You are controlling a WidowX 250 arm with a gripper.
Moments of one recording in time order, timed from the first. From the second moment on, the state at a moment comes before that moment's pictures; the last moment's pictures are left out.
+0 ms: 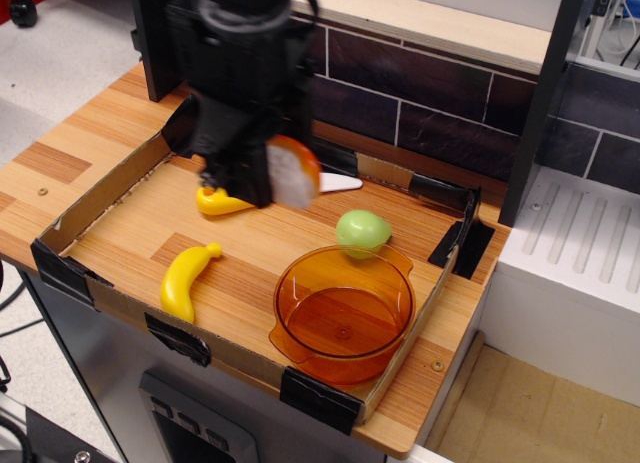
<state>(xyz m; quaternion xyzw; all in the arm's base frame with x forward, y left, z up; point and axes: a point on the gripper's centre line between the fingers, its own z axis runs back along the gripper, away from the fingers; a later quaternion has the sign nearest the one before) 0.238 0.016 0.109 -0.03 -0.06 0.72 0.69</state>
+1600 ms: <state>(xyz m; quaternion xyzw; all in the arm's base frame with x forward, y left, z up) 0.224 0.120 0.028 0.05 -0.12 0.40 0.91</state>
